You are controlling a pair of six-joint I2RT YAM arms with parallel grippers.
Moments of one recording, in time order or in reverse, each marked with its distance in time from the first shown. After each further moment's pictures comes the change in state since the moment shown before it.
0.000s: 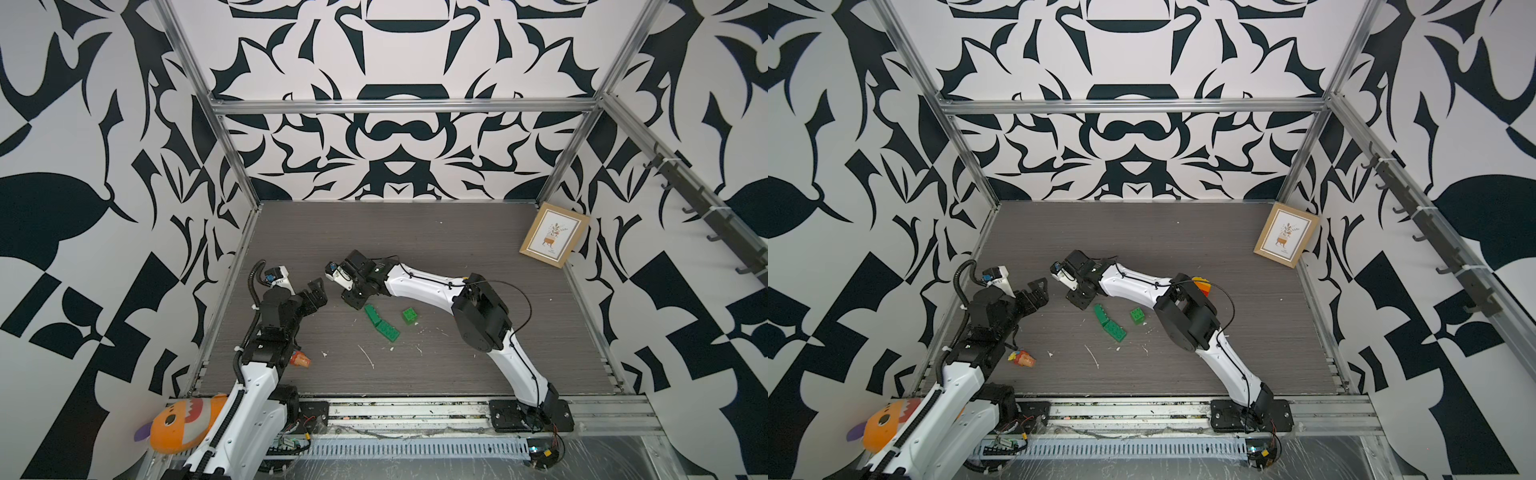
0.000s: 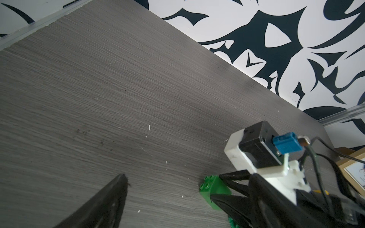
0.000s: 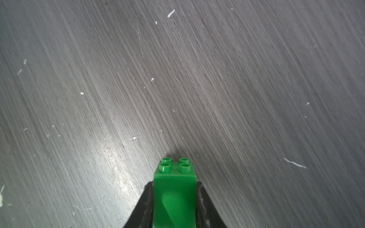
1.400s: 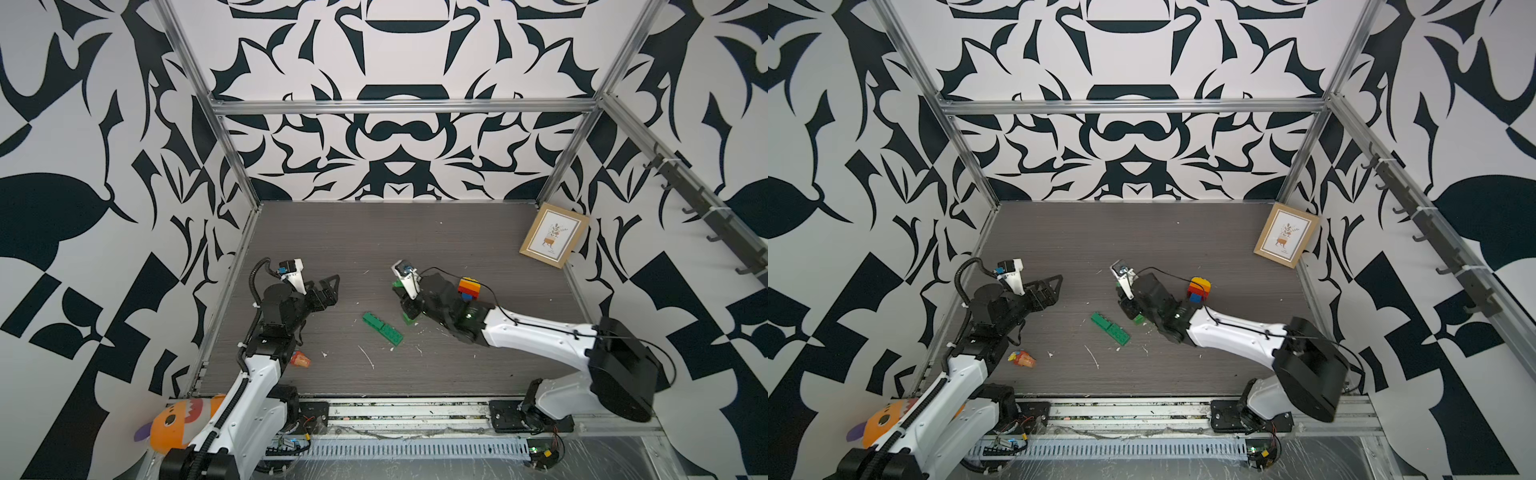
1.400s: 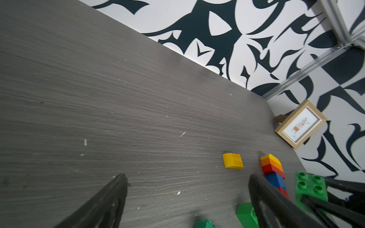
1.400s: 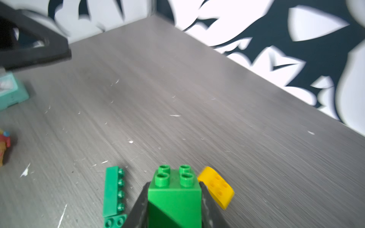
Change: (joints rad) left arm -0.013 0.110 -0.012 0.226 0.315 0.032; right arm -0.031 -0.953 -1.183 0.803 0.318 0.133
